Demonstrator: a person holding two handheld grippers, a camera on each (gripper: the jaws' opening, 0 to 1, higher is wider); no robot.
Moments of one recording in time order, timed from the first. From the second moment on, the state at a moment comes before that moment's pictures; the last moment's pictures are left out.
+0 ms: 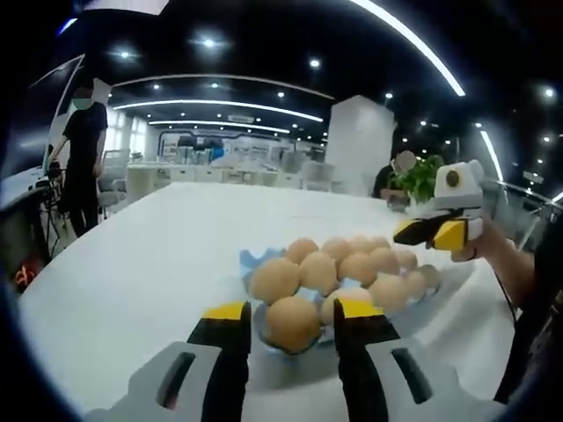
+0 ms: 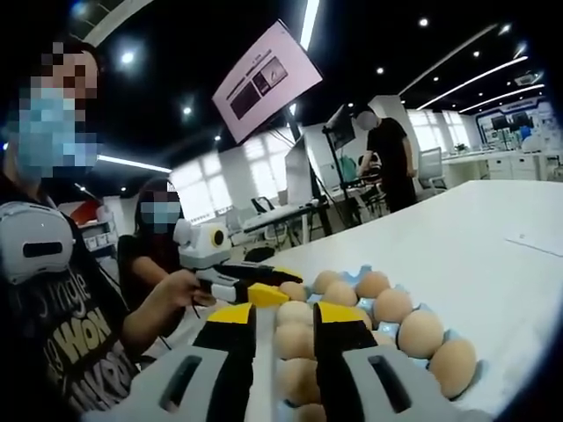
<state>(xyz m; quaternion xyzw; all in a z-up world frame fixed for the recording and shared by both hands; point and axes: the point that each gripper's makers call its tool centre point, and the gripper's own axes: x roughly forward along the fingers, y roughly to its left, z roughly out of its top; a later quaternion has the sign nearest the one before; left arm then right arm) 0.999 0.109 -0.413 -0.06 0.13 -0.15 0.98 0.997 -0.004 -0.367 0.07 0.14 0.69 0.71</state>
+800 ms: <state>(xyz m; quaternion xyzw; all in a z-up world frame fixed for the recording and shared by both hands) 1.004 0.082 -0.401 -0.05 0.11 -0.19 0.98 1.040 -0.073 -0.367 0.03 0.12 0.62 0.78</state>
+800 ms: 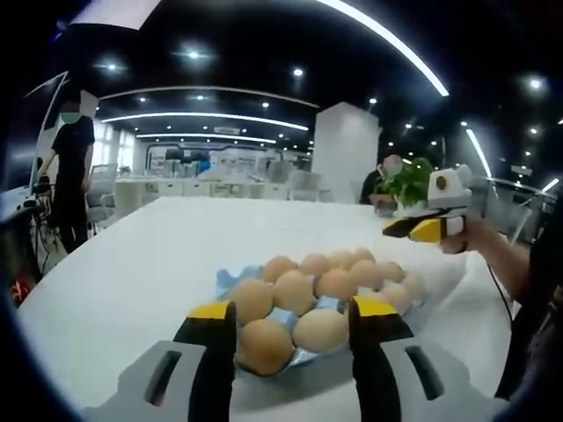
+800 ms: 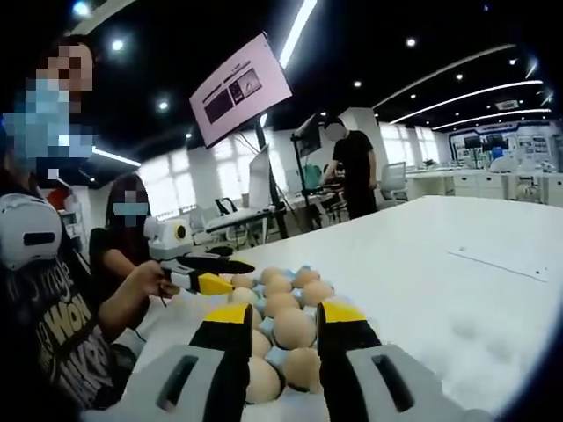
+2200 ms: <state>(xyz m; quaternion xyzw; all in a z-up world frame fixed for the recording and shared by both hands) 1.013 0.065 -0.401 -0.03 0.11 -0.20 0.97 1.092 -0.246 -0.382 -0.02 0.12 0.44 0.89</state>
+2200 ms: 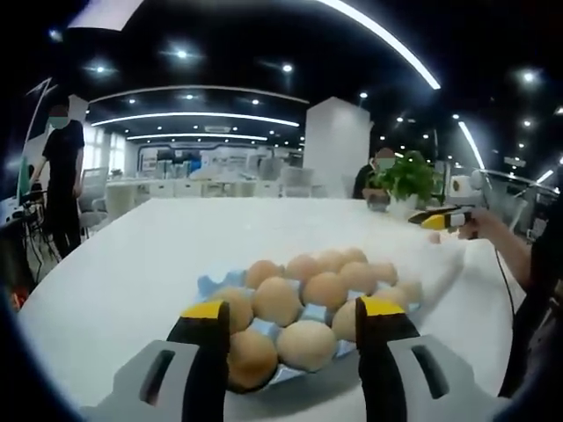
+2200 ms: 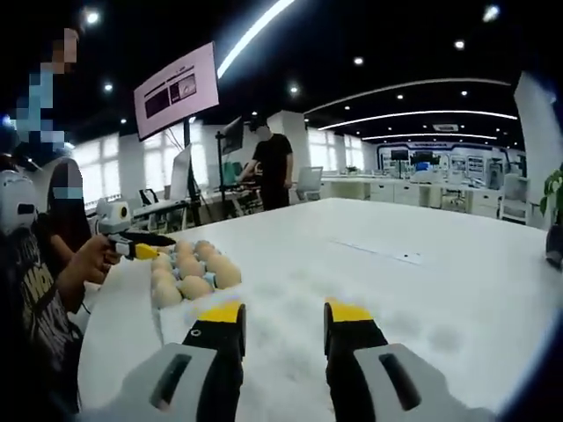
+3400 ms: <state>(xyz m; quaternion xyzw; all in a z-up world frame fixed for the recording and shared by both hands) 1.013 0.062 -0.401 -0.02 0.12 -0.20 0.97 1.084 -0.343 -0.420 -0.07 0.18 0.34 0.92</state>
